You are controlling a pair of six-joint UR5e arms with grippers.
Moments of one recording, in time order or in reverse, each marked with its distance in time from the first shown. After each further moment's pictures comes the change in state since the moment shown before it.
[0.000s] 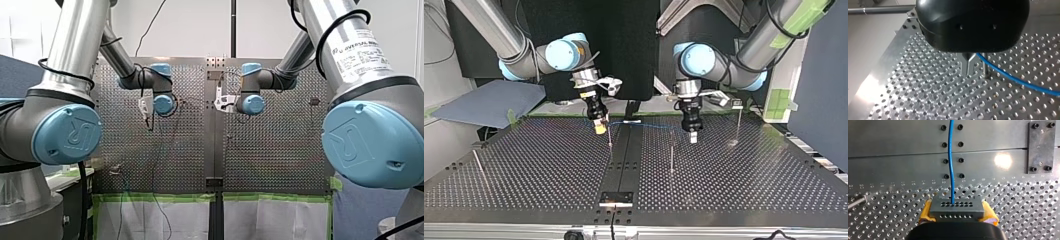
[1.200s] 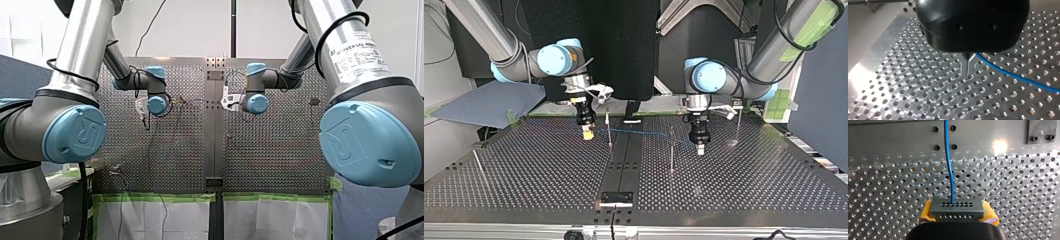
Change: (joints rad) left arm 0.091 -0.046 0.064 -0.018 0.127 -0.046; right arm -0.045 0.002 -0.015 -0.007 0.038 0.006
